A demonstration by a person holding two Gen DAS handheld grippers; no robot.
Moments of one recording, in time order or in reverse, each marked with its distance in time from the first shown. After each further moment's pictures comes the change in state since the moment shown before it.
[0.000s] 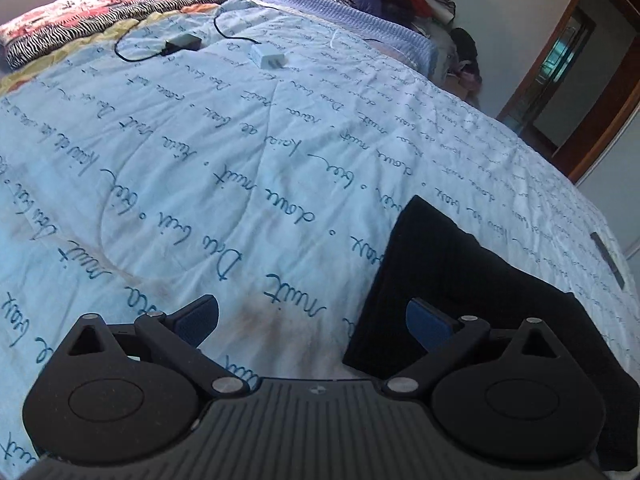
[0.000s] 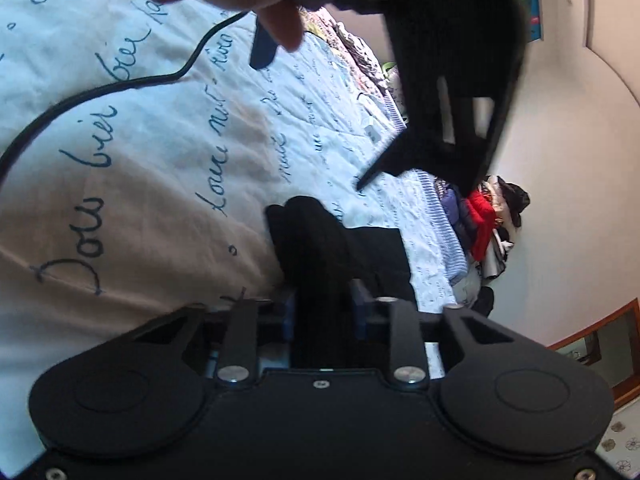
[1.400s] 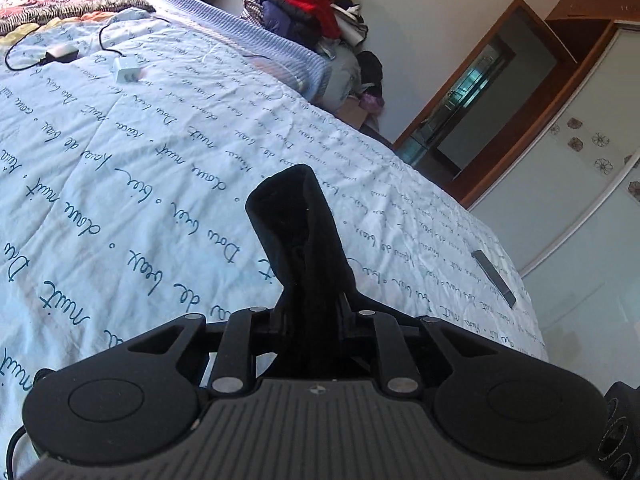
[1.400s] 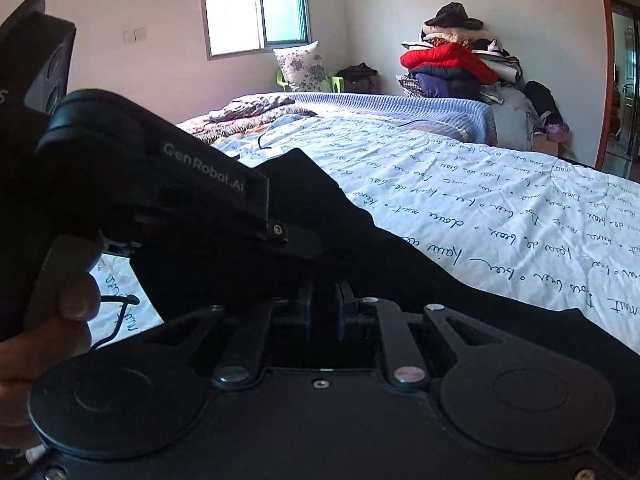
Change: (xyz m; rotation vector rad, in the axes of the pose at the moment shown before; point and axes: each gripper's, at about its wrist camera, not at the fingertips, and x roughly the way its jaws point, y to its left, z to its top) left arm -0.007 -0.113 -0.009 -0.002 -0.091 -0.306; right arm -0.020 -0.148 -0.094 1.071 -0.108 0.276
